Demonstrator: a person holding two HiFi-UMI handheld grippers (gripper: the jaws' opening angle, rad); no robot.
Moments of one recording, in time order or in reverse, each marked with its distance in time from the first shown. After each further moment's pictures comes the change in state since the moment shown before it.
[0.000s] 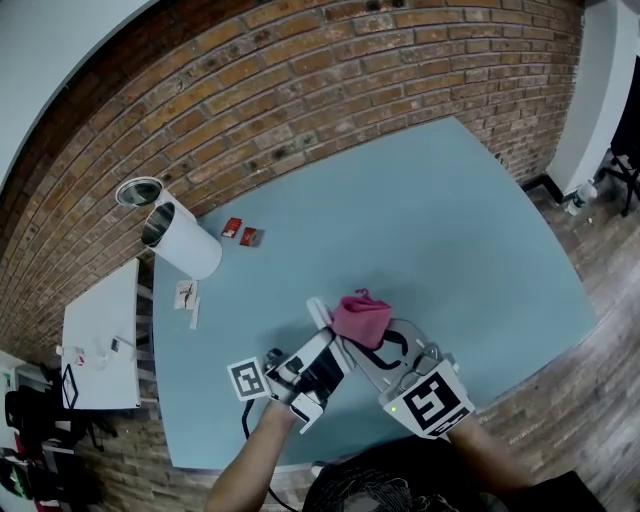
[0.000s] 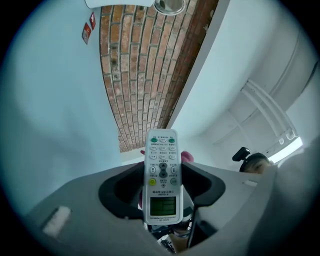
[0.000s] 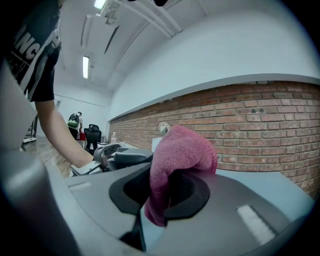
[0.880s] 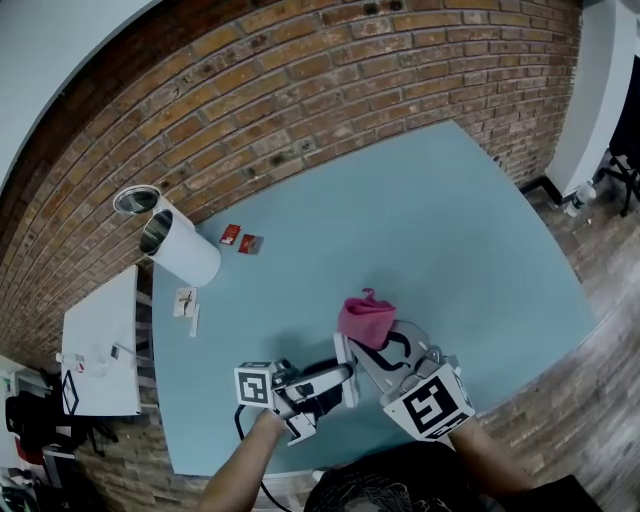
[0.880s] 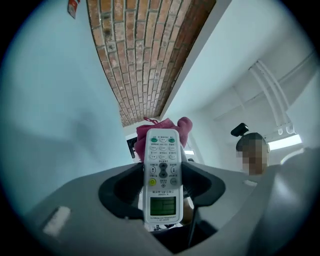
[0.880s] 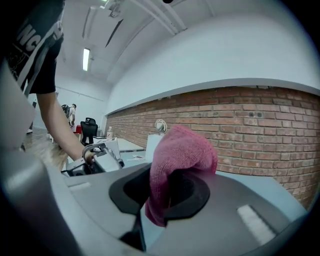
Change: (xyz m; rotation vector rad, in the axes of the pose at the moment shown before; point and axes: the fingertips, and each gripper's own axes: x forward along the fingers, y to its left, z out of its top) left arm -0.012 0.013 -0.054 0.016 0.357 0.030; right arm 0.002 -0.015 -0.005 -0.048 0.036 -0.047
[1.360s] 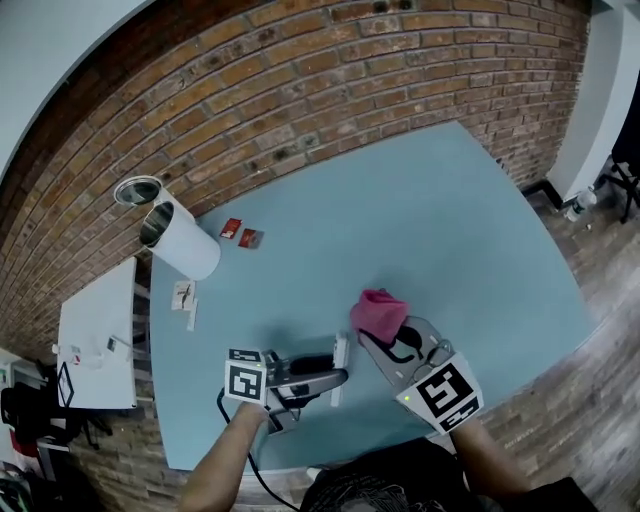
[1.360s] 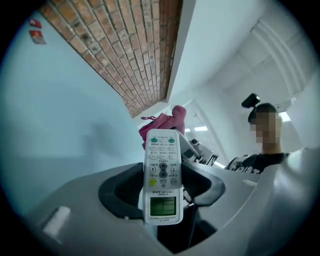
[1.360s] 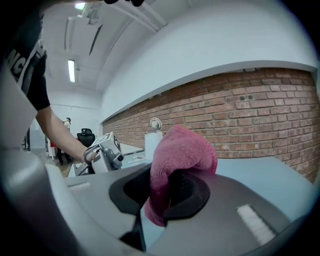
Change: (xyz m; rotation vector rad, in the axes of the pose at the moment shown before) left arm -0.022 0.014 -0.007 0.194 0.244 0.206; right arm -0.003 -0.013 -0.016 0.166 0.018 0.000
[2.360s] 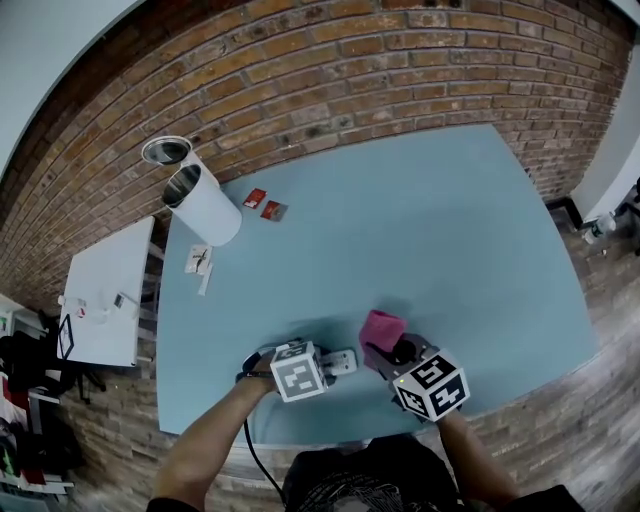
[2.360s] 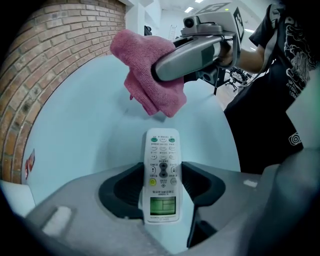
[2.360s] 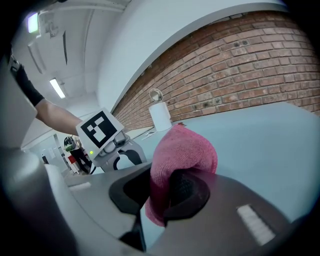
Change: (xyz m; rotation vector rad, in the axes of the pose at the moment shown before) left arm -0.053 0.103 -0.105 0.661 1.072 0.667; right arm 0.014 0.034 -0.113 0.279 0.296 0.160
